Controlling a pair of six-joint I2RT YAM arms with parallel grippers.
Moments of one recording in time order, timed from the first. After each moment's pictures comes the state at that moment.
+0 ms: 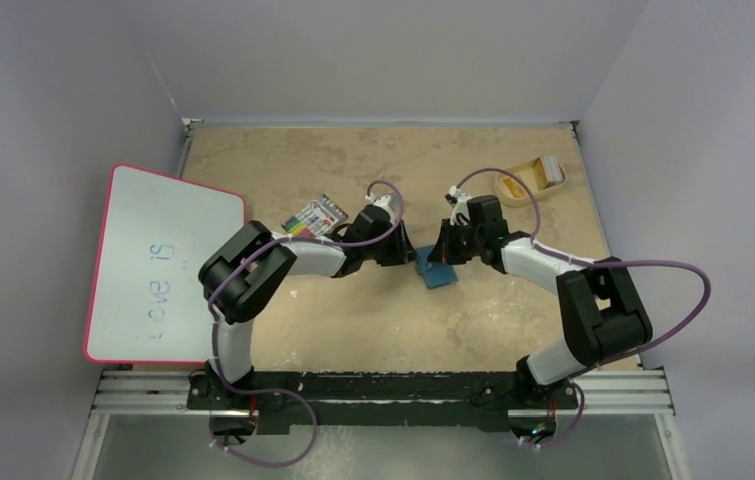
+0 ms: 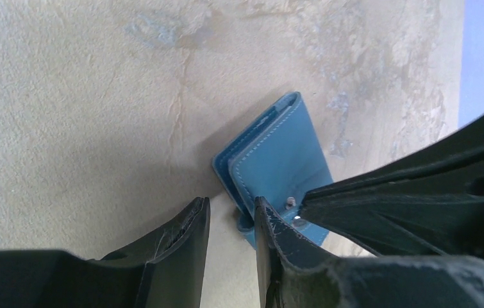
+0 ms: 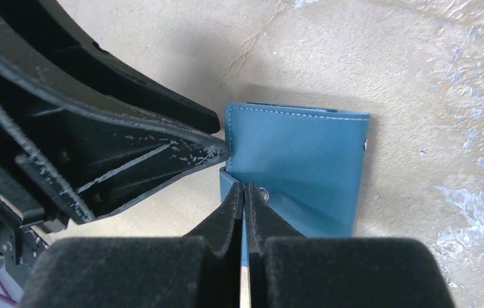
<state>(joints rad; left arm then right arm) -0.76 1.93 1.02 0.30 0.15 -0.81 0.34 1.53 0.75 -0.07 -0.38 0.33</state>
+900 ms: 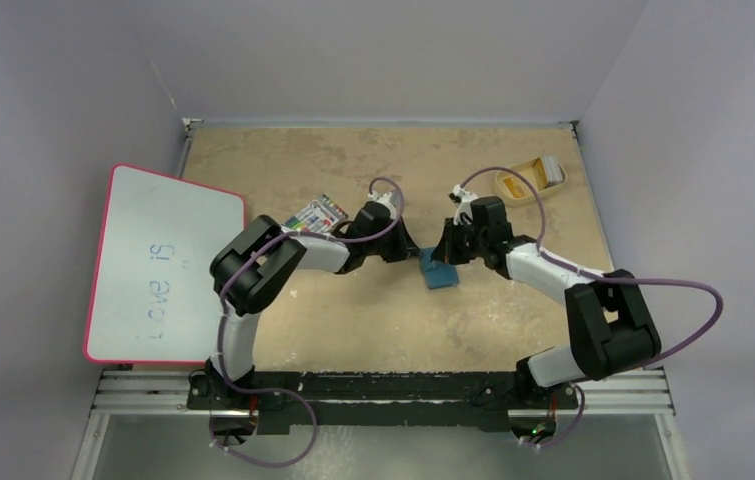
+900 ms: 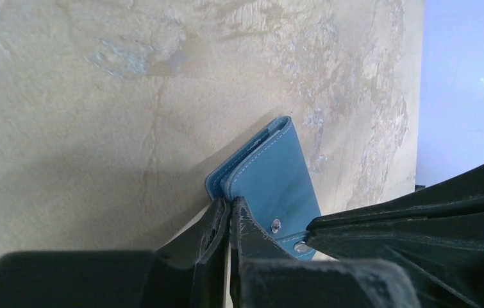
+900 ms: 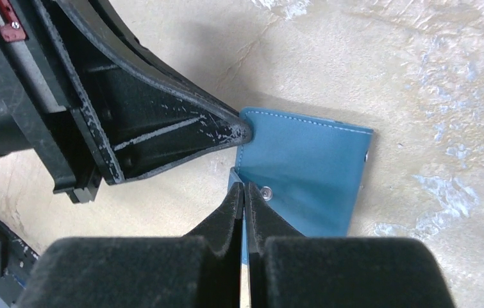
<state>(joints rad) -0.74 2.03 1.06 0.40 0.23 -0.88 0.34 1.45 0.72 -0.06 -0.33 0.32</state>
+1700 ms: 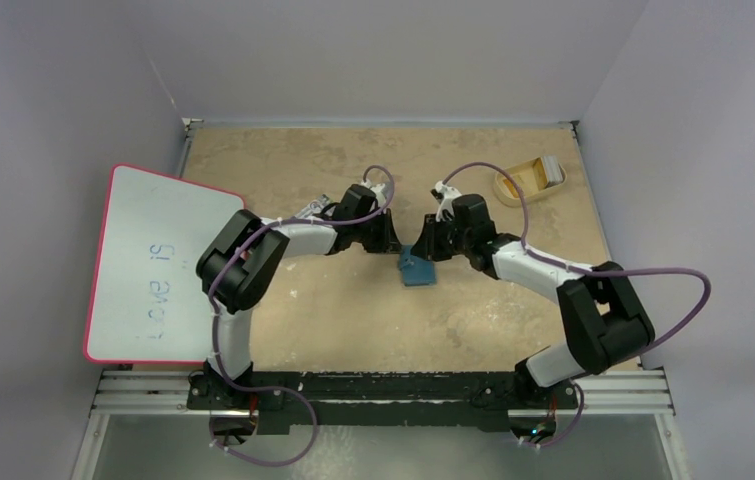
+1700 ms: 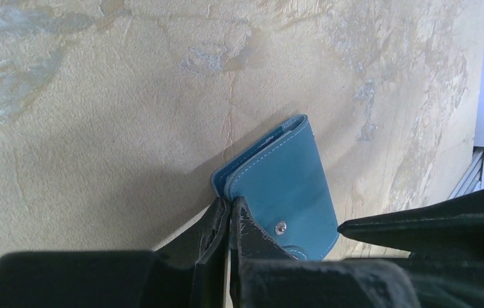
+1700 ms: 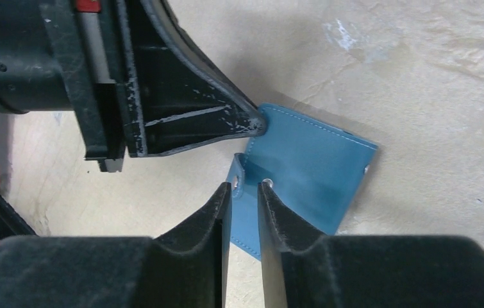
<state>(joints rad) -0.62 1.99 1.13 0.11 0.36 -0.62 0.44 1.50 0.75 0.04 -0.30 0.37</state>
